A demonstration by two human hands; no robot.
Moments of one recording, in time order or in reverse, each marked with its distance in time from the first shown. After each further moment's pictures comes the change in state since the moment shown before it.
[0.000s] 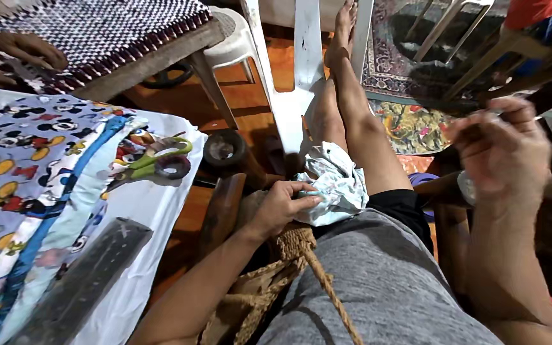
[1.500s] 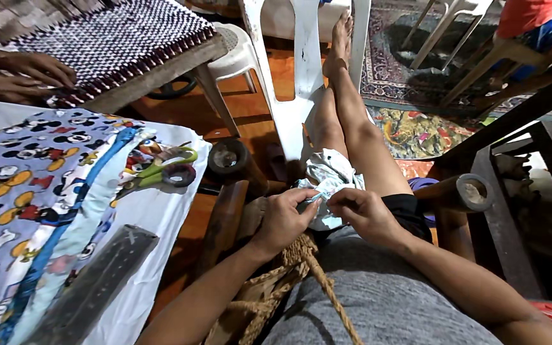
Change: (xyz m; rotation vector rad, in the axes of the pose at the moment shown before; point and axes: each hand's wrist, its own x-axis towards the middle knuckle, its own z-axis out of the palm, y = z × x) left_hand -0.004 -0.018 0.011 0.539 0.267 0.537; right_hand 0.096 0.214 0.011 -0.310 -0.693 -0.654
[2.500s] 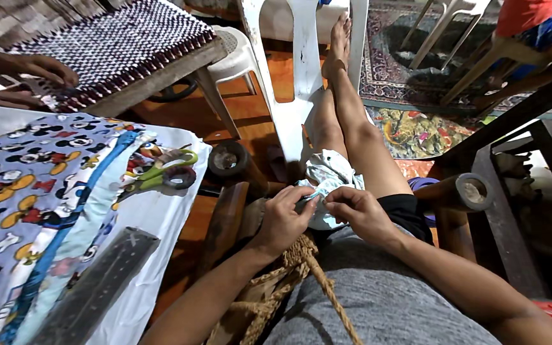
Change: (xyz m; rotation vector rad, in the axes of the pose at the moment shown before) left_hand -0.001 -0.005 0.006 0.136 0.162 0.176; right_hand 0.005 -0.002 0.009 0.228 0.040 0.100
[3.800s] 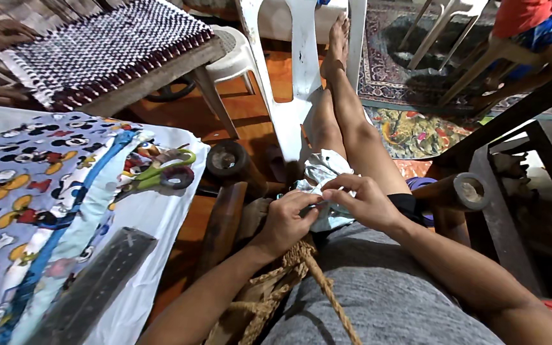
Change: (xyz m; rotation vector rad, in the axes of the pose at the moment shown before) left_hand -0.001 -0.003 0.000 -0.086 -0.128 0.083; right_hand 0.014 -0.015 -0.015 -0.280 0.027 -0.132
